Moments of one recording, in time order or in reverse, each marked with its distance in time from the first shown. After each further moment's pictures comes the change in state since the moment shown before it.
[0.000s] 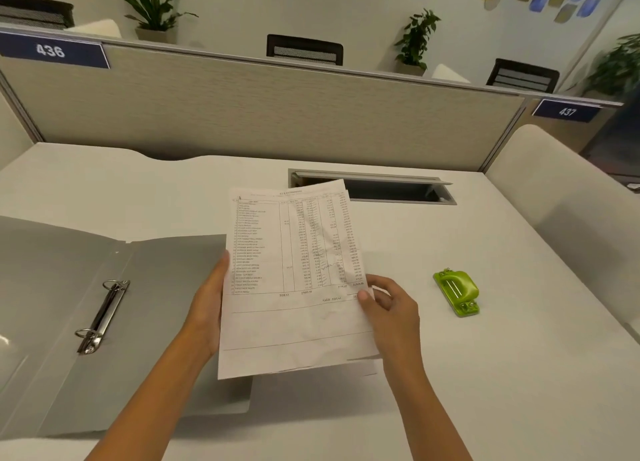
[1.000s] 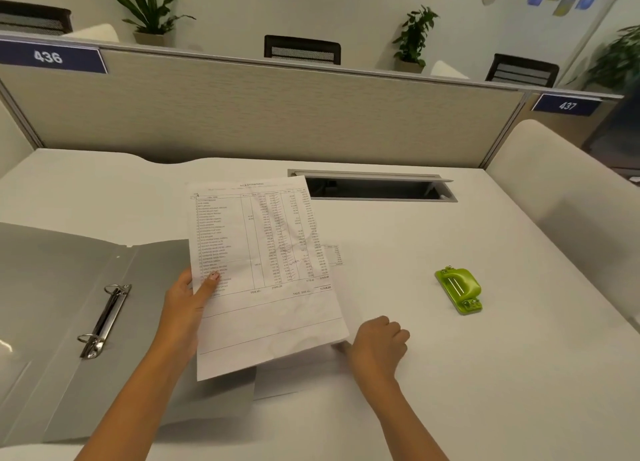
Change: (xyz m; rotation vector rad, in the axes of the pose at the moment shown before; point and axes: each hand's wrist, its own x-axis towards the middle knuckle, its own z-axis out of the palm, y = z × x) left_hand 0.007 0.000 -0.038 0.279 0.282 0.256; right_hand 0.005 0.056 0.036 -1.152 0.057 0.127
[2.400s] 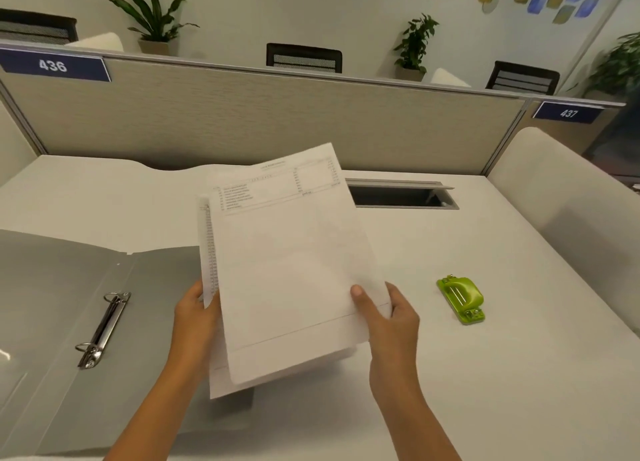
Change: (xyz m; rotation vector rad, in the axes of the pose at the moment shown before) left_hand -0.017 -0.002 0.015 0.055 -0.004 0.062; right_hand -0.028 -0.005 -0.079 1.511 -0.018 -0.101
